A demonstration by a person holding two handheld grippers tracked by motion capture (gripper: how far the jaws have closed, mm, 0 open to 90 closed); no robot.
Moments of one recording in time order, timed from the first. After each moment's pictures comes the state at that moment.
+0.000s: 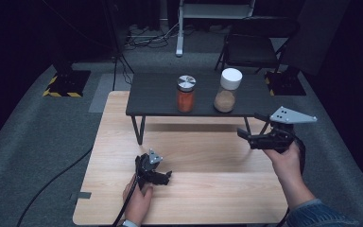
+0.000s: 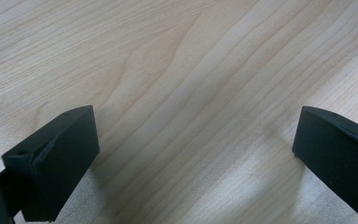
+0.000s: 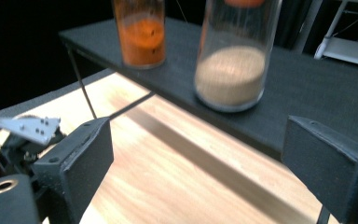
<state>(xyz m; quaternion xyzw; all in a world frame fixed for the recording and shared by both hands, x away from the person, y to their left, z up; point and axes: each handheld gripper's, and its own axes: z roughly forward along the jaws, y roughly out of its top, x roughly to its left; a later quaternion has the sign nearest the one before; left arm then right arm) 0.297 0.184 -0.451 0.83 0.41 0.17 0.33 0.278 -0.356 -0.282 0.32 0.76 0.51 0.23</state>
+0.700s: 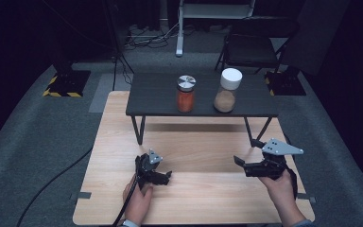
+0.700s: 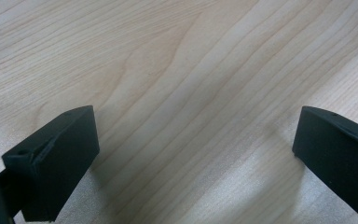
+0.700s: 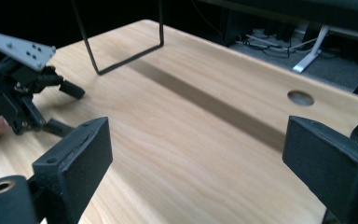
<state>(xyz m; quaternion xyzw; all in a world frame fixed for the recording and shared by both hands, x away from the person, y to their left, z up) 0.296 0.184 -0.451 0.83 0.41 0.17 0.33 0.247 -0.358 -0.357 0.32 0.78 0.49 0.23</state>
